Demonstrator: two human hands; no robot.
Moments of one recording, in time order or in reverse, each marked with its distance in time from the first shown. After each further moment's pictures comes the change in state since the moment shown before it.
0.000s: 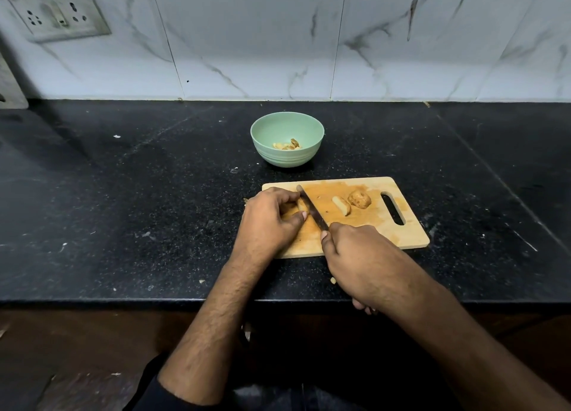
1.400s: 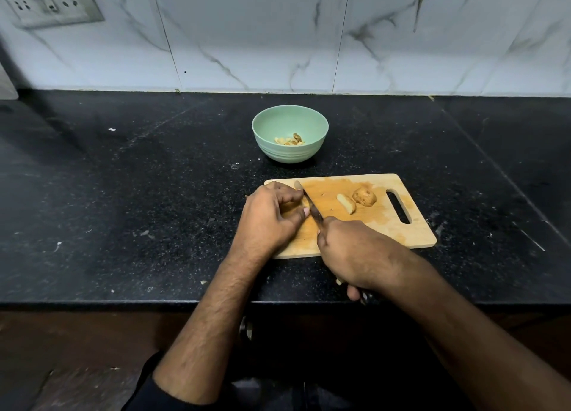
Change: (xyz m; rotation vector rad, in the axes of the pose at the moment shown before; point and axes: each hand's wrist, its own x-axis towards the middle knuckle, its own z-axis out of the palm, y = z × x) left_hand 0.008 -0.015 0.000 -0.069 -0.040 0.017; right_hand 0.027 -0.012 -0.002 0.025 -0.200 0.072
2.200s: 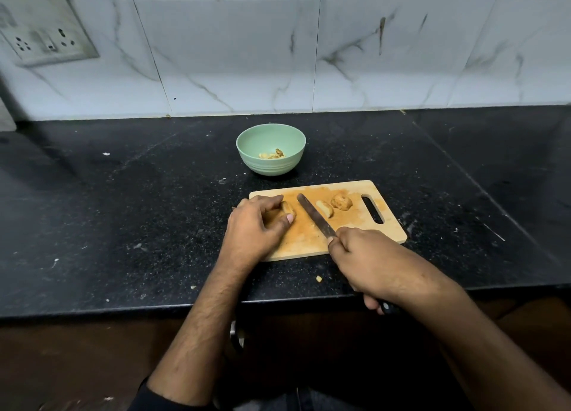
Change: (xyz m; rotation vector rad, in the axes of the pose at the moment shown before) left_hand -0.015 0.012 -0.002 0.085 0.023 -0.014; right_hand -0.053 0.041 -0.004 0.113 0.151 -0.058
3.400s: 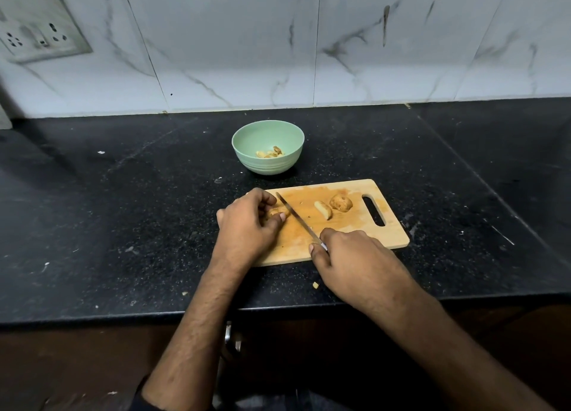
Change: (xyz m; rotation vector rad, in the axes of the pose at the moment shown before) left_hand 0.009 0.010 -0.002 0.040 0.022 -0.112; right_hand 0.021 0.001 0.019 -0.220 0.166 -0.083
